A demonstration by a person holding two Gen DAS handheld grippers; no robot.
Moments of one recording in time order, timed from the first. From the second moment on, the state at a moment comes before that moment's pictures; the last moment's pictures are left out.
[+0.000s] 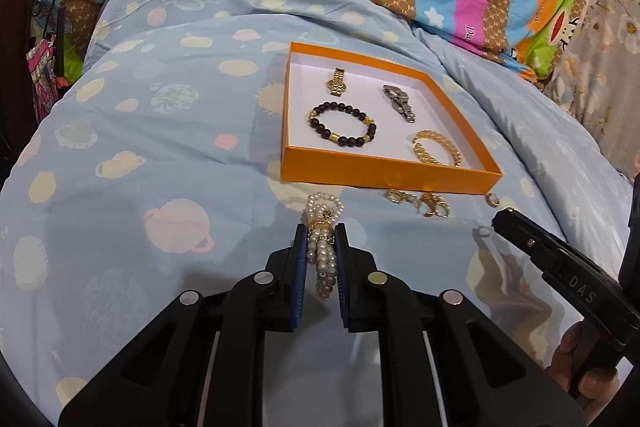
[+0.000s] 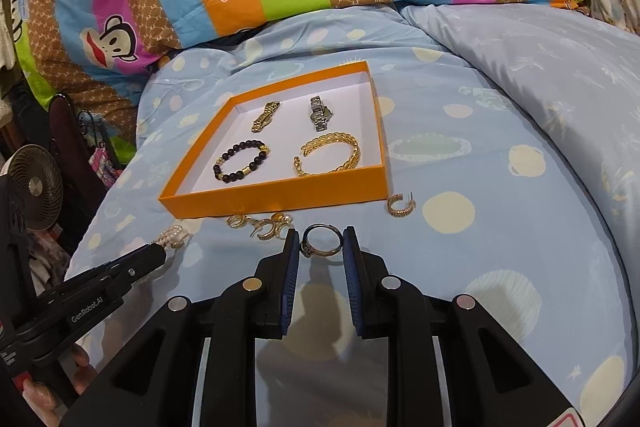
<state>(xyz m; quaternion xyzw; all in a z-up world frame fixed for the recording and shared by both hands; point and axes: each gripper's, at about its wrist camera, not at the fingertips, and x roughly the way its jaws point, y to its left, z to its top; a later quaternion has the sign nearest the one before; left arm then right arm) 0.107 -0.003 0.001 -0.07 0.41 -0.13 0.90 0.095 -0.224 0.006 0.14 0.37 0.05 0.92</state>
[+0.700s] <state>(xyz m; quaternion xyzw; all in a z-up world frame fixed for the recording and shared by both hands) 0.165 -0.025 0.080 -0.03 0.34 -0.14 0.93 0.163 -0.229 0.064 0.14 0.31 0.06 0.94</state>
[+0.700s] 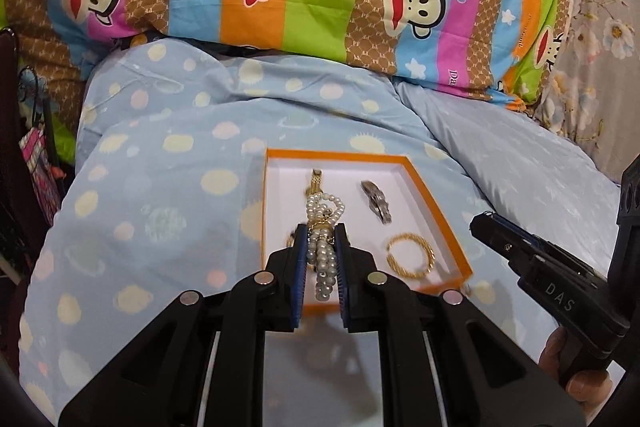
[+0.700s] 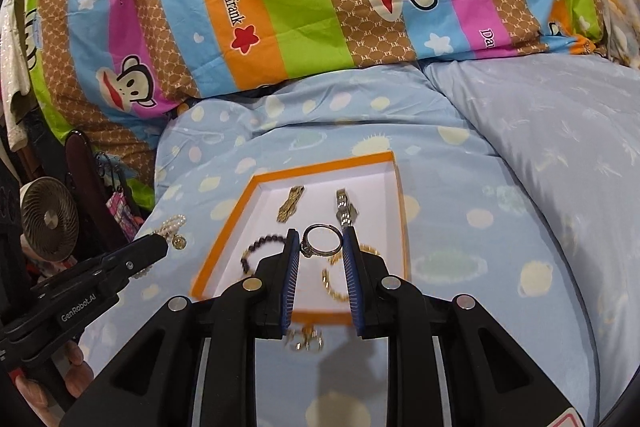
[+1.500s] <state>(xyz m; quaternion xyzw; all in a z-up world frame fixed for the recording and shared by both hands) 0.270 -0.044 0.021 -0.05 0.37 -0.12 0.92 0.240 -0.218 0.019 0.09 0.33 0.03 0.94</state>
